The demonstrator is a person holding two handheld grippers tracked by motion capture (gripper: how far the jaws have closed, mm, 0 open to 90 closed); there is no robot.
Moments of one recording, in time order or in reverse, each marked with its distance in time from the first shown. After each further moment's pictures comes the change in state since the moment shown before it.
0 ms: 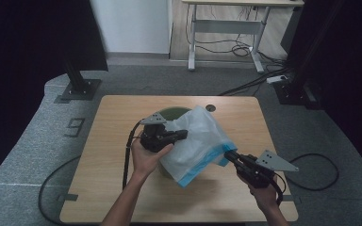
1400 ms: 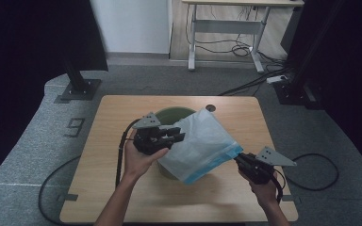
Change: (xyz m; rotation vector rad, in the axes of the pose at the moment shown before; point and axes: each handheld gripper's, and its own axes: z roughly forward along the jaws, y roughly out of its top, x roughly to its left) left arm -0.013 0.003 -0.019 -0.017 0.029 0.117; right arm -0.016 -0.009 0.006 0.044 -0.021 0.028
